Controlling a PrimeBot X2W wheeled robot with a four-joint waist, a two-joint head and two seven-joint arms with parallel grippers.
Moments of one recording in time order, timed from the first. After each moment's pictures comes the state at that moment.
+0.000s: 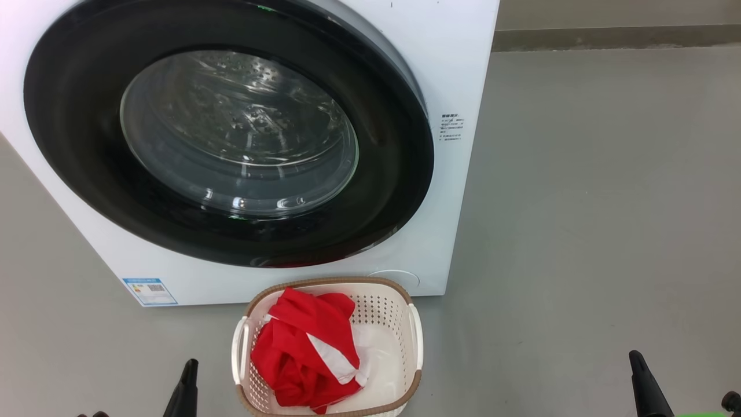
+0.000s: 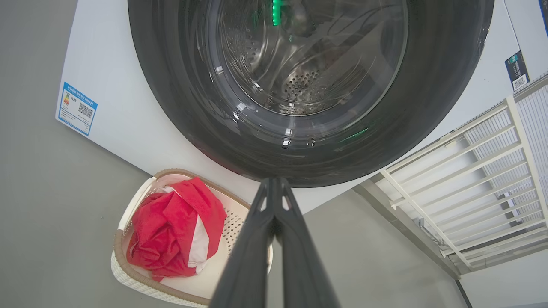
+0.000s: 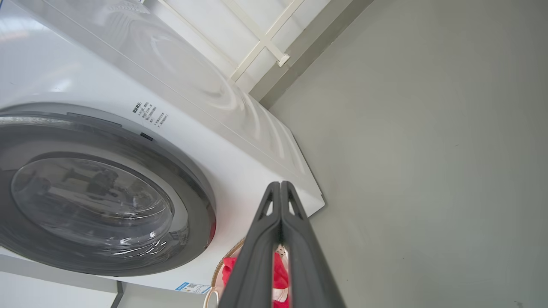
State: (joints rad) left arm 0.05 0.08 -0.01 0.23 -0.91 -0.12 -0.10; right arm 0.13 -0.02 -0.16 0.29 0.95 0.13 -0.09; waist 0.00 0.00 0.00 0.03
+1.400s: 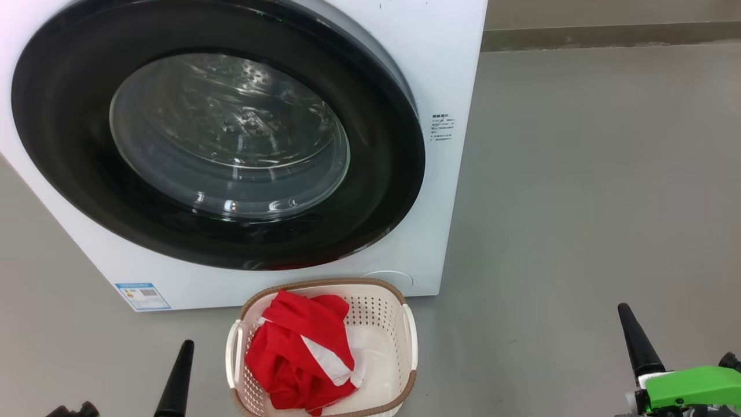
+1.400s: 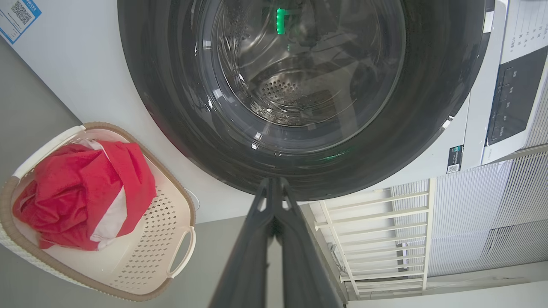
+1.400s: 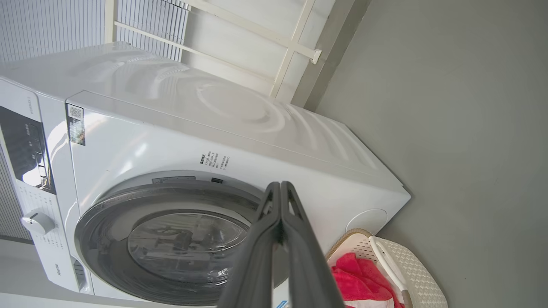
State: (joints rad) left arm -0.01 0.06 0.03 0.25 -1.33 -0.12 0.02; right arm 0.01 -0.03 -0.15 0.28 1.34 0.13 0.03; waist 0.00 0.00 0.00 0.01
